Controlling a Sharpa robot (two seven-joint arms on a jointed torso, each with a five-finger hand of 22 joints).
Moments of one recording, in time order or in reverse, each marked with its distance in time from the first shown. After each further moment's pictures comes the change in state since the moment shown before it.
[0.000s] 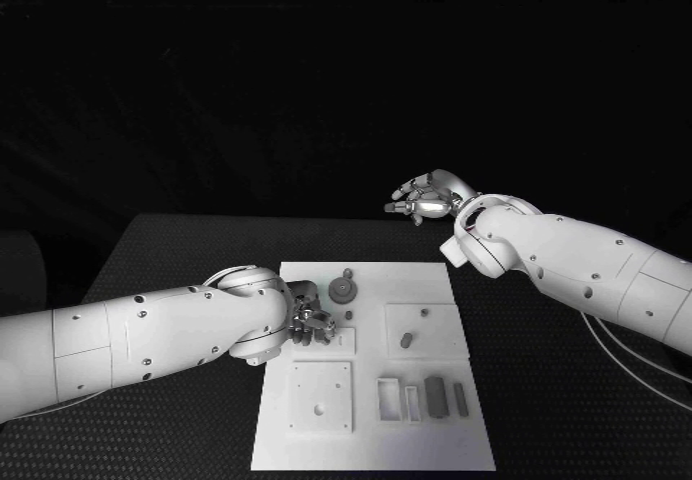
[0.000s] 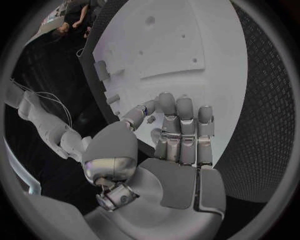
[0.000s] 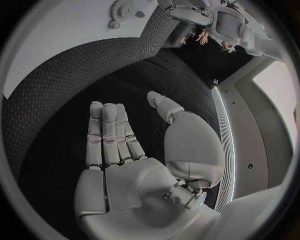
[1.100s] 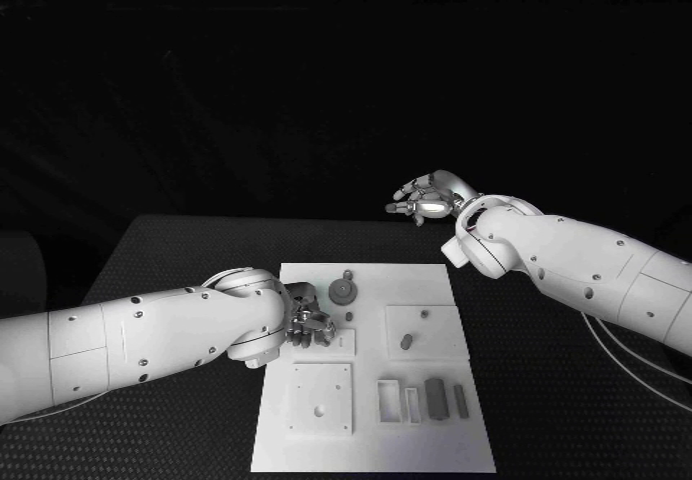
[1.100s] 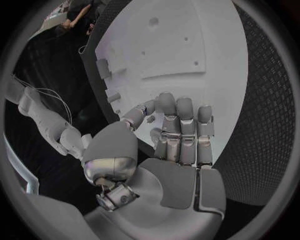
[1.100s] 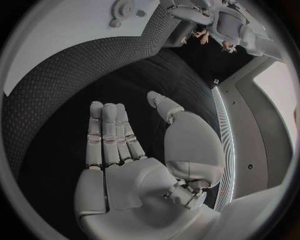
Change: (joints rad) left arm 0.001 -0.009 0.000 0.008 0.029 -0.012 -0.002; left_hand 0.000 0.000 -0.003 -0.001 0.010 -0.001 -0.001 0.002 -0.014 -0.001 -0.001 -0.004 0.000 0.000 0.000 -0.004 0.003 0.000 -0.005 0.002 0.000 -0.003; right arm 0.001 -0.002 0.000 -0.003 0.000 -0.004 0.000; right_hand 0.000 0.000 0.000 0.000 -0.004 0.004 0.000 0.000 0.001 0.007 0.000 0.000 0.005 0.003 -0.003 -0.003 0.004 0.006 0.000 0.000 0.004 0.000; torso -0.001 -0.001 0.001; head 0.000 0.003
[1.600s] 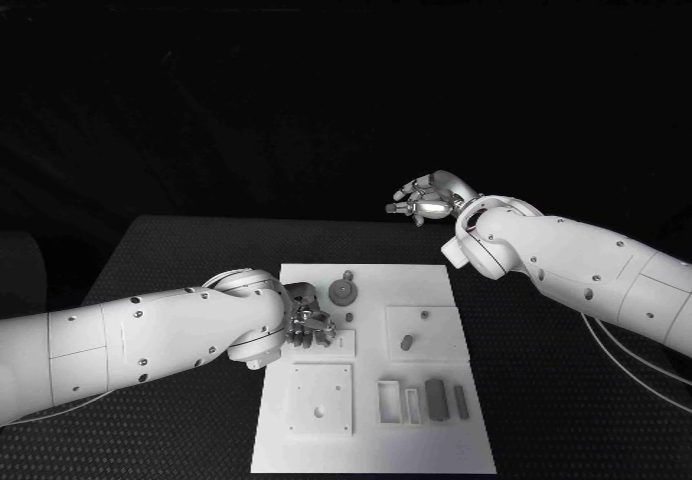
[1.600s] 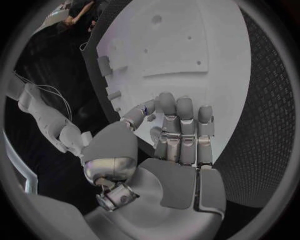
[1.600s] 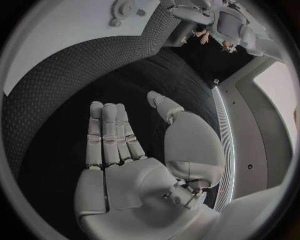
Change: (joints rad) left arm 0.000 -0.002 0.000 0.002 0.022 -0.017 0.001; left_hand 0.000 0.000 -0.001 -0.003 0.006 0.001 0.001 0.000 -0.014 0.000 0.000 -0.003 0.000 0.000 0.000 0.000 0.001 0.000 -0.002 -0.002 0.000 0.000; right arm 0.000 0.002 0.000 0.000 0.000 -0.005 0.000; right_hand 0.000 0.000 0.000 0.000 0.000 0.000 0.000 0.000 0.001 0.000 0.000 0.000 0.002 0.000 0.000 0.000 0.001 0.001 0.000 0.000 0.000 0.000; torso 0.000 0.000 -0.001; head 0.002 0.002
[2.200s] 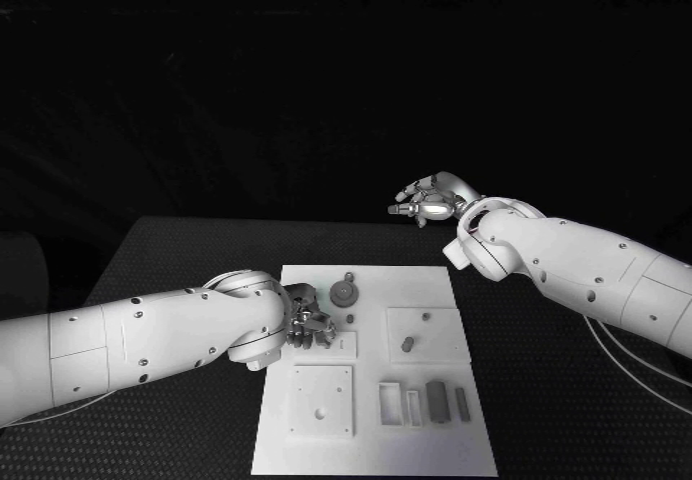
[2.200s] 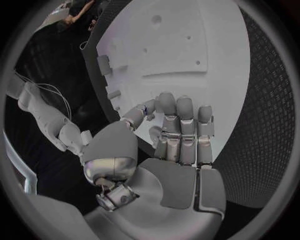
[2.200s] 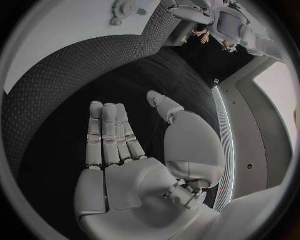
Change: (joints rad) left arm 0.000 -0.001 0.000 -0.002 0.010 -0.007 -0.002; left_hand 0.002 -0.003 0.000 0.000 0.006 0.000 0.002 0.003 -0.012 -0.003 -0.004 -0.001 0.000 0.000 0.000 -0.003 0.001 0.000 -0.004 0.004 0.000 0.000; right arm 0.000 -0.002 0.000 -0.001 0.000 -0.005 0.000; right_hand 0.004 -0.004 0.003 -0.003 -0.004 0.001 0.002 0.000 0.002 0.000 0.000 0.000 0.006 0.004 0.003 -0.005 0.003 -0.006 0.002 -0.002 0.000 0.000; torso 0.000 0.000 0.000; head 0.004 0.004
